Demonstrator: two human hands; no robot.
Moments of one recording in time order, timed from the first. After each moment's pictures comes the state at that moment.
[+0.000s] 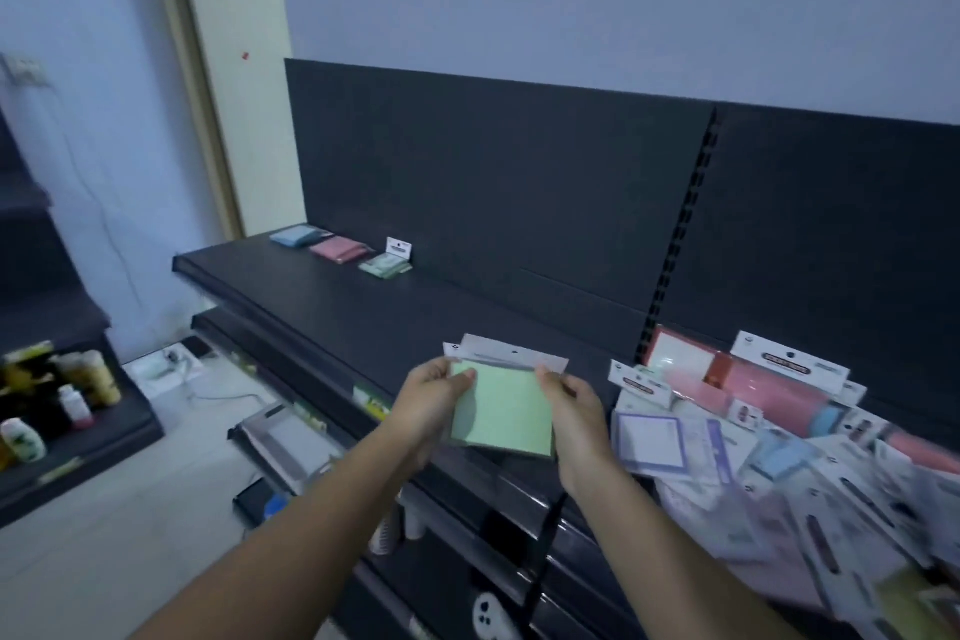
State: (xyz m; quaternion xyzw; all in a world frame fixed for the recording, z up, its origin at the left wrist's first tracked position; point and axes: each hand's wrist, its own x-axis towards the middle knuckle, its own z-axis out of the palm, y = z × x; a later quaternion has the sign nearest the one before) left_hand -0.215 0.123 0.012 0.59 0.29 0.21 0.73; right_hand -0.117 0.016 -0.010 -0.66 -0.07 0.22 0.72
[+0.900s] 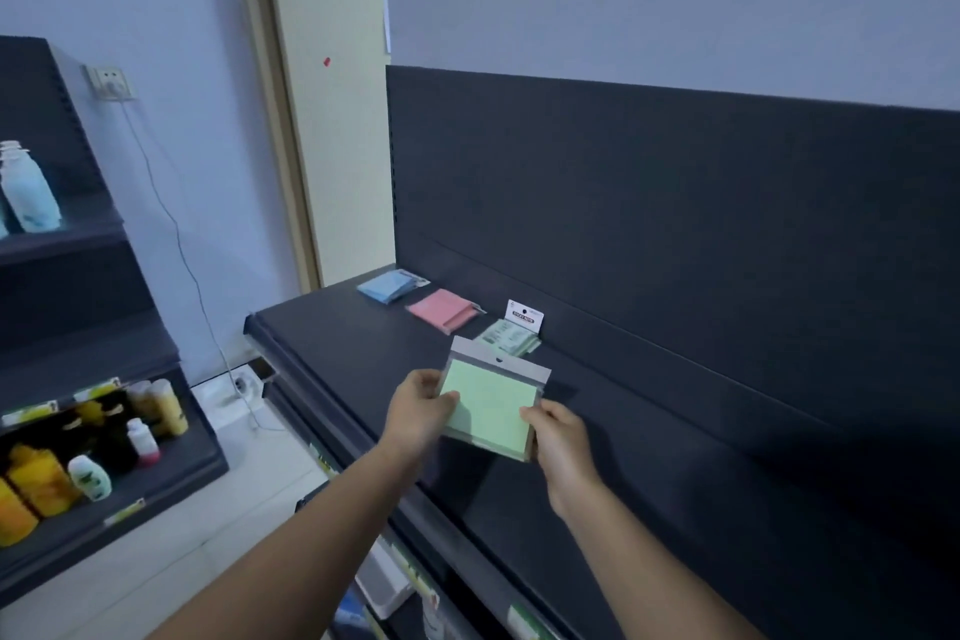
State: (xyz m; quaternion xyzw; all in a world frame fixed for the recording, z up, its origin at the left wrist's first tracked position) left_hand -0.224 0.458 -0.021 0.61 0.41 0.32 0.59; right_hand -0.116 0.358 -0.044 -0.65 -0.14 0.33 0.68
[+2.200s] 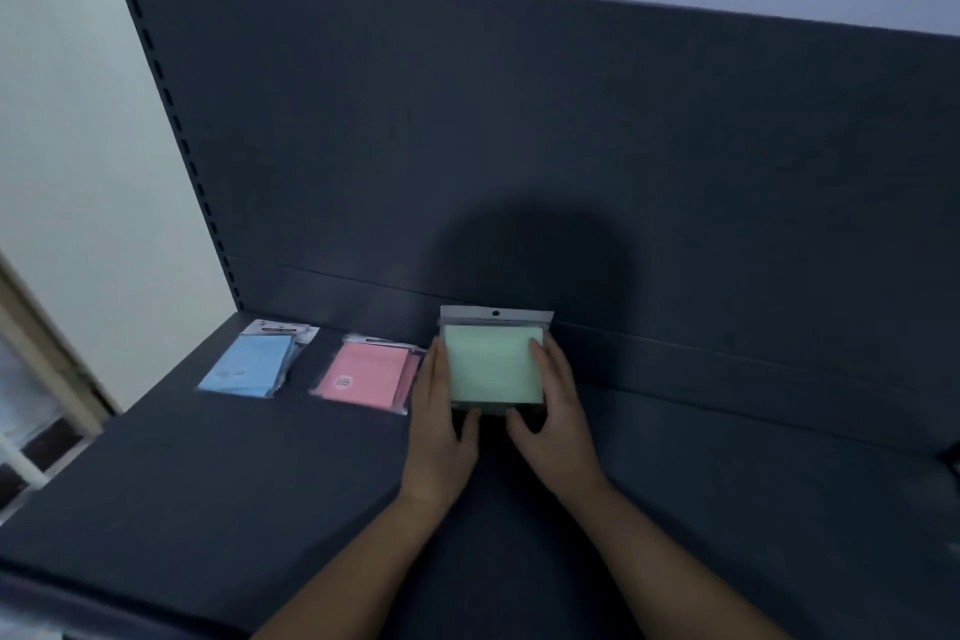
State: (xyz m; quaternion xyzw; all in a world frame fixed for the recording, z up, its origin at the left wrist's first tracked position) left_hand -0.085 0.642 -0.081 0.83 0.08 0.30 0.46; right_hand -0.028 0.516 -0.069 -0.81 -0.29 -0.07 0.50
